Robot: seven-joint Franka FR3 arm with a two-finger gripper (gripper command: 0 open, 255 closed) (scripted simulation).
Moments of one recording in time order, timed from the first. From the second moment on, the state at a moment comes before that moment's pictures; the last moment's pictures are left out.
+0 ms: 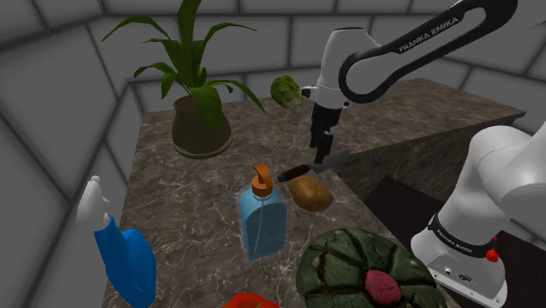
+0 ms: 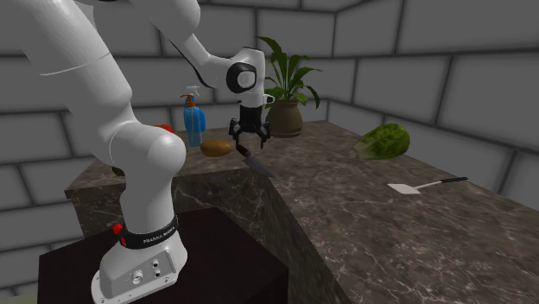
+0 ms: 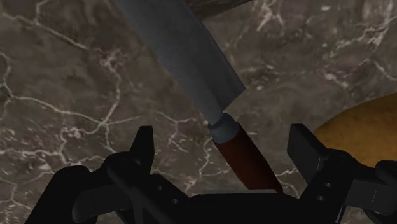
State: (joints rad) arm 0.34 -0.37 -0.13 -2.63 0.10 2.32 -0.62
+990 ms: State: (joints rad) arm 0.37 -0.27 -0.13 -2.67 0.13 2.45 -0.66
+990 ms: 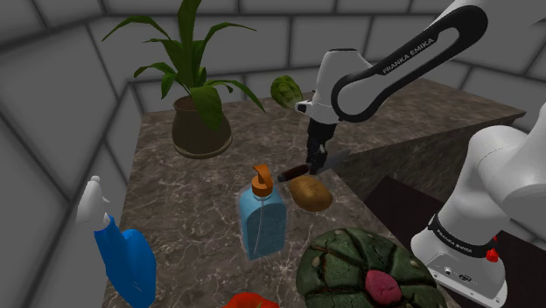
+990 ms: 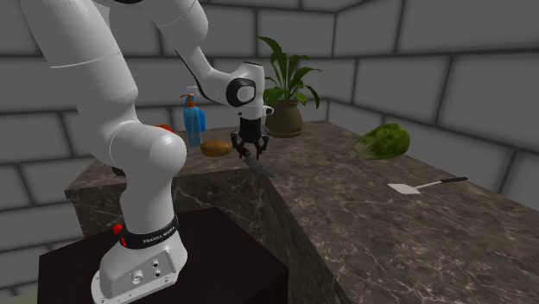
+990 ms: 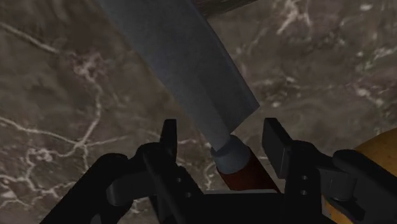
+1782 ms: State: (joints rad) arm 0.36 -0.30 -0.13 -2.66 0.12 2.42 -0.66
